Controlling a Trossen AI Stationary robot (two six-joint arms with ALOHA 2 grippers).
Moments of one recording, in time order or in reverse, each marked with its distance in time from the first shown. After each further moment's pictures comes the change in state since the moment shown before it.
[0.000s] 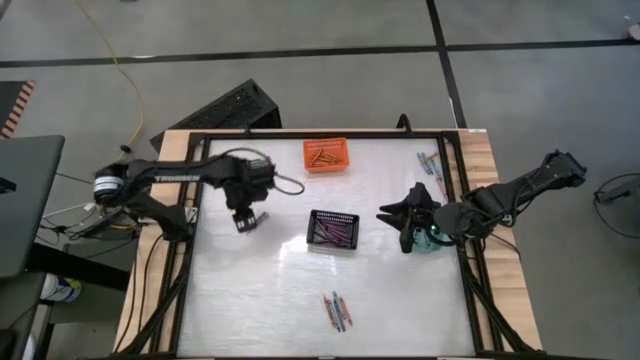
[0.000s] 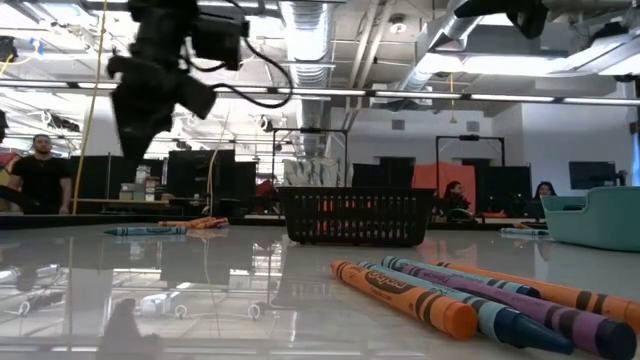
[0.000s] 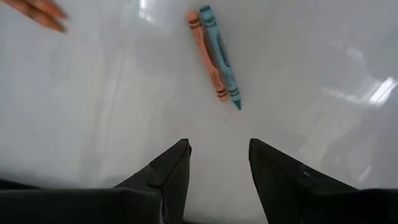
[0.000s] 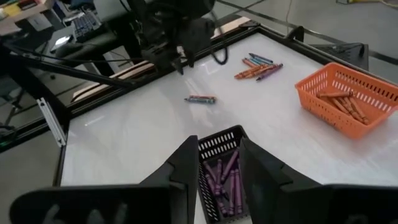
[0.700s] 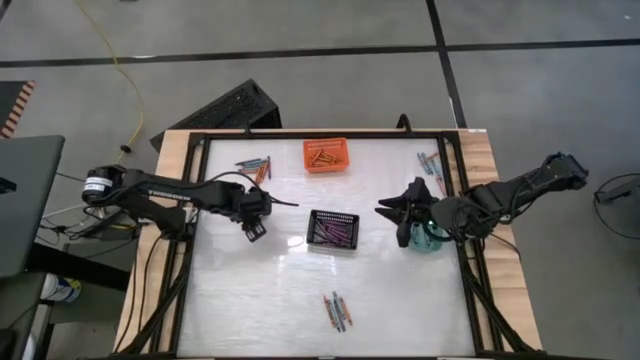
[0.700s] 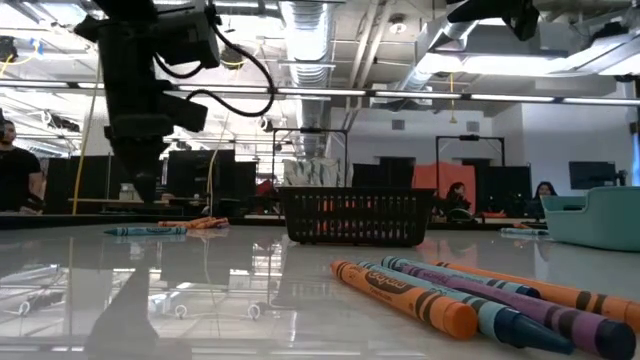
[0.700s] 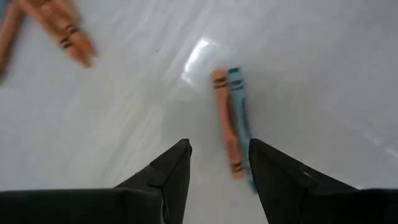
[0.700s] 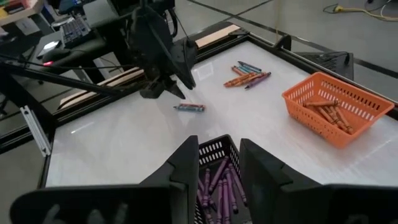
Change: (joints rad) left arm -0.183 -0.062 -0.247 0.403 -0.281 -0.302; right arm -0.057 0.000 0.000 0.021 -0.001 -0.038
